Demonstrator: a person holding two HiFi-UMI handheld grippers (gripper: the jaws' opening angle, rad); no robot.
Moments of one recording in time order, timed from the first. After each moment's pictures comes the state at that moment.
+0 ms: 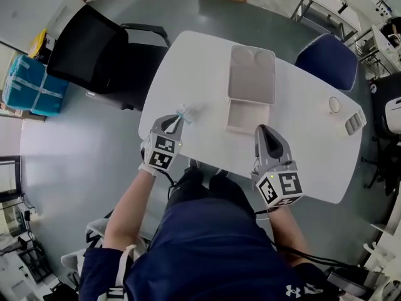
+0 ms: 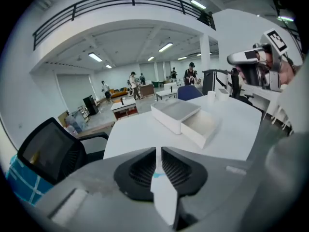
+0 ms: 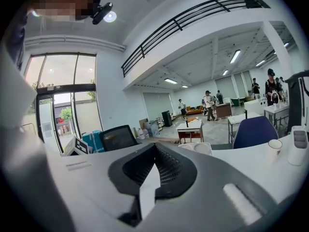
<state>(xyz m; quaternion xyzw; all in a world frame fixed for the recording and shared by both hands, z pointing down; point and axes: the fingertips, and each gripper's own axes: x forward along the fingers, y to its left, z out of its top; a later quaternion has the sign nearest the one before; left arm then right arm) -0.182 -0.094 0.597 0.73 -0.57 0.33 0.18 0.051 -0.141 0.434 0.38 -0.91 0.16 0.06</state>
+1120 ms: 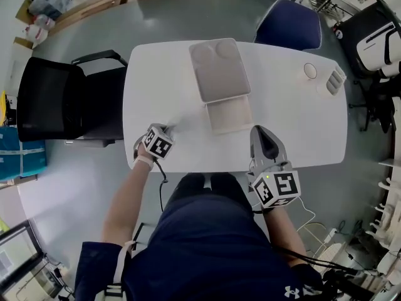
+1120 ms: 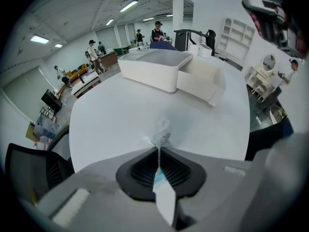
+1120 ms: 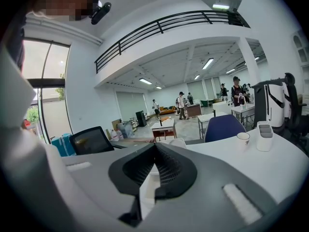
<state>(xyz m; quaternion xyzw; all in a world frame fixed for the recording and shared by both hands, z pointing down) -0.187 -0.135 0.744 0.73 -0.34 0.53 0.24 0.086 -0.149 0.451 0.54 -0.82 0.19 0.07</state>
